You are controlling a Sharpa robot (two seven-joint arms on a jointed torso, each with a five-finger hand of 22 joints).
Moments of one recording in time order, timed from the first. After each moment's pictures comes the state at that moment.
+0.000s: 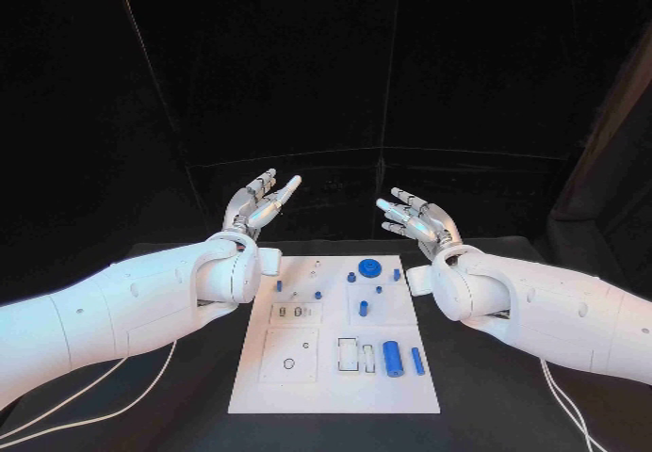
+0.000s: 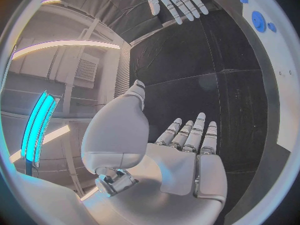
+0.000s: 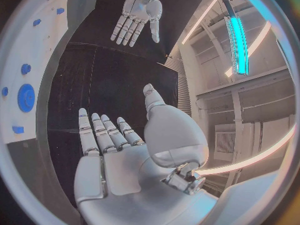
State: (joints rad) left arm 1.20 -0.63 -0.09 1.29 0.07 -0.57 0.54; left_hand 1.15 -0.13 0.02 0.28 0.05 0.23 0.14 0.02 0.03 0.17 0.16 0.02 0.02 0.34 0.20 0.05 0.05 0.09 0.14 0.28 0.02 0.02; right arm 1.11 -0.70 -0.01 1.37 -0.13 -0.51 0.43; right_hand 1.10 0.12 -0.09 -0.06 0.21 0.28 0.14 0.03 0.03 0.39 0.24 0.05 0.04 0.42 0.23 0.05 0.04 0.09 0.48 0.28 0.05 0.05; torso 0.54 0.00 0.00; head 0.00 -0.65
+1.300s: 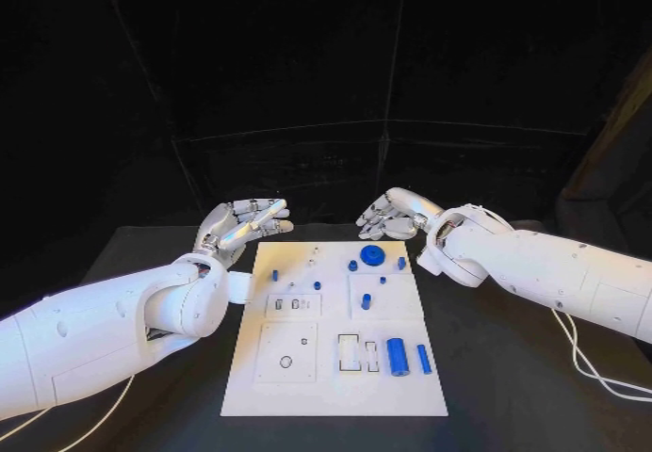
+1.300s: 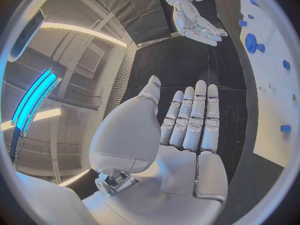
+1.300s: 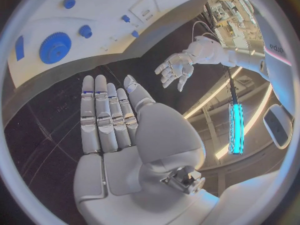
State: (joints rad) left arm 1.20 -0.80 -0.10 1.50 0.06 -0.39 0.59; left_hand 1.33 -0.01 -0.02 0.13 0.05 0.92 0.22 0.16 0.07 0.99 0.18 0.21 0.07 1.04 0.13 0.25 0.11 0.18 0.84 0.25 0.25 0.11; right arm 1.23 -0.67 -0.01 1.23 -1.13 -0.30 0.17; right_hand 1.34 0.12 -0.01 -0.28 0.19 1.02 0.18 0.09 0.07 1.18 0.12 0.11 0.07 1.30 0.06 0.19 0.11 0.18 1.09 0.16 0.31 0.14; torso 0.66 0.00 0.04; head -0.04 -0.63
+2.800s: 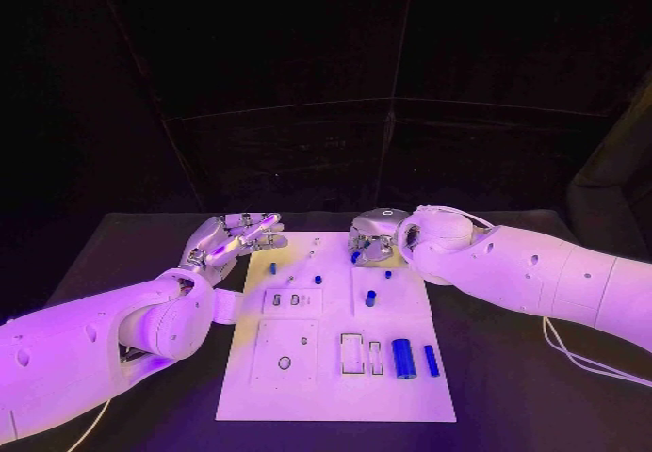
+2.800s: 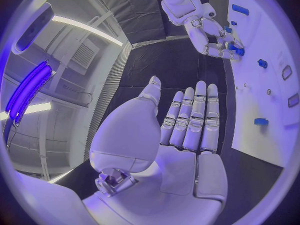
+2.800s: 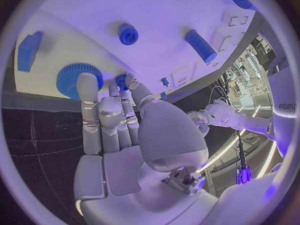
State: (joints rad) left arm 1.20 -0.86 -0.10 1.57 0.02 -0.35 0.55; left_hand 1.31 0.01 -0.03 0.09 0.05 0.92 0.23 0.13 0.07 0.99 0.17 0.17 0.07 1.05 0.14 0.21 0.11 0.18 0.86 0.25 0.24 0.10; right arm 1.25 -0.60 -0.01 1.22 -1.66 -0.08 -0.05; right_hand 1.31 0.09 0.09 -0.29 0.17 1.04 0.15 0.07 0.07 1.18 0.09 0.07 0.07 1.46 0.00 1.11 0.90 0.16 1.23 0.09 1.02 0.67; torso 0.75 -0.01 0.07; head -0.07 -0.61
